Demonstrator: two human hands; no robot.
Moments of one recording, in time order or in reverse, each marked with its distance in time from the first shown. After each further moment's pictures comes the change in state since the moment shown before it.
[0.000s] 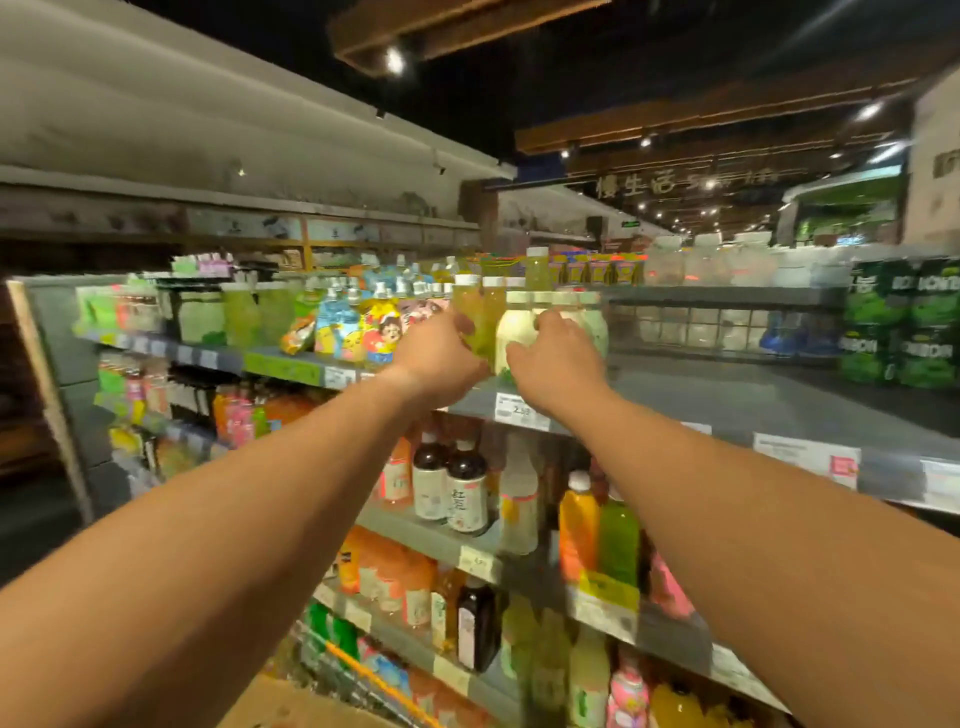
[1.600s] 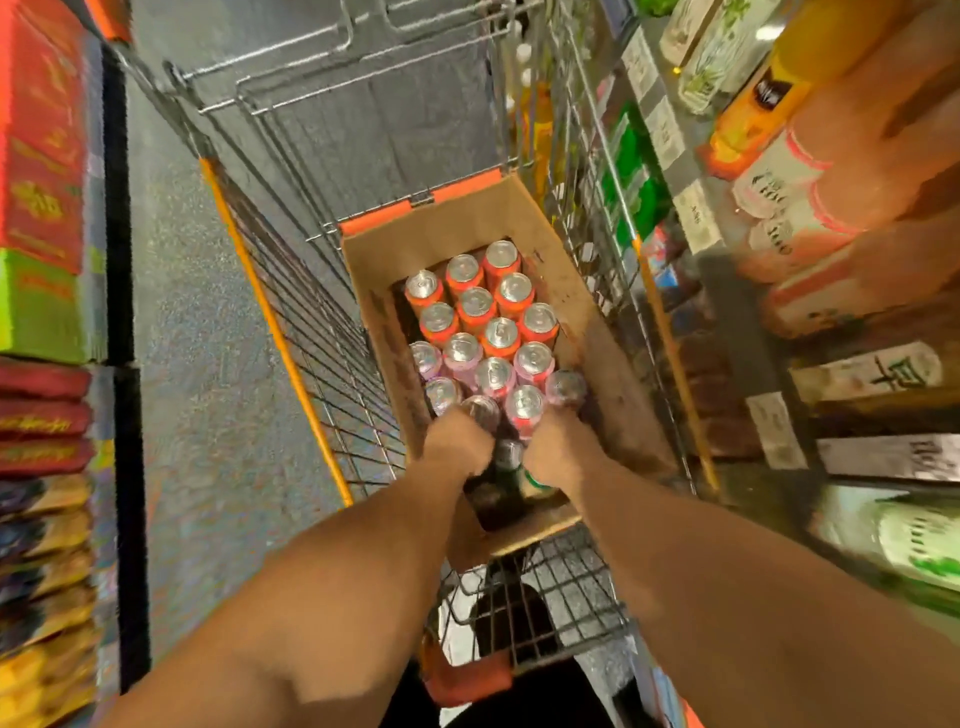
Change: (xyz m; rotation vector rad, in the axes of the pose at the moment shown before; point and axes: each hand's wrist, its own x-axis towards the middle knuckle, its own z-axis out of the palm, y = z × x) left_hand -0.300 -0.539 0.315 0.054 -0.619 -1.558; right_hand -0.341 0.112 0.611 -0.354 -1.613 -0.178
